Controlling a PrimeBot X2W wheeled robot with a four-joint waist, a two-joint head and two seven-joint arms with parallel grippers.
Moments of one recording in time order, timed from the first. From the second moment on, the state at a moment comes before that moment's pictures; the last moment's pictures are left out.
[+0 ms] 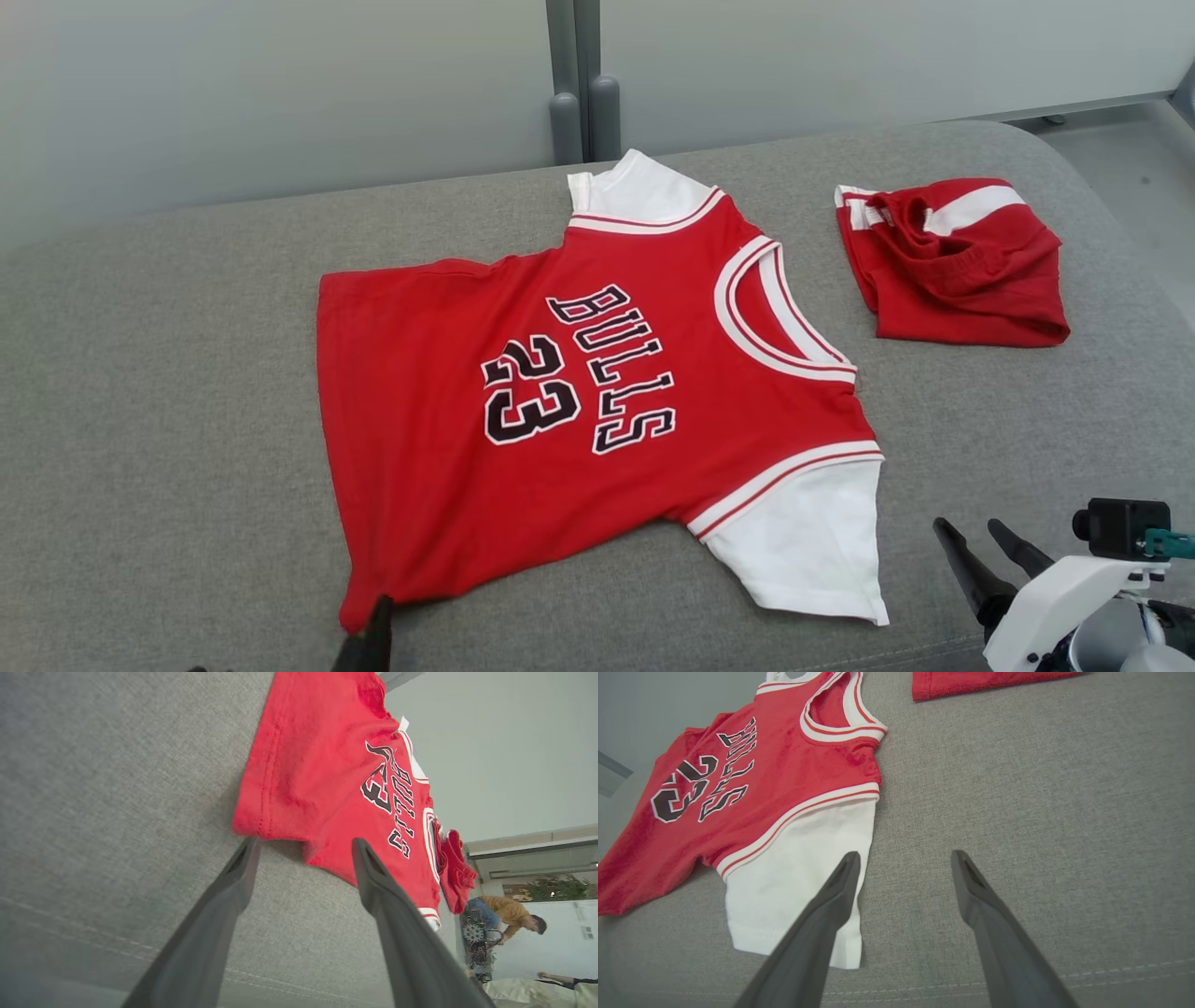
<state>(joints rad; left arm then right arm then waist) 0.27 0.03 -0.14 0.02 -1.03 0.09 0.04 0.09 -0.43 0.40 0.23 0.79 -0.01 0.01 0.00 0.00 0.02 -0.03</state>
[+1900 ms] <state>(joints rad) 0.12 0.04 -0.06 0.17 -1.65 0.12 -0.01 0.05 -0.40 0.45 0.23 0.79 0.02 0.02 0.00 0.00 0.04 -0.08</state>
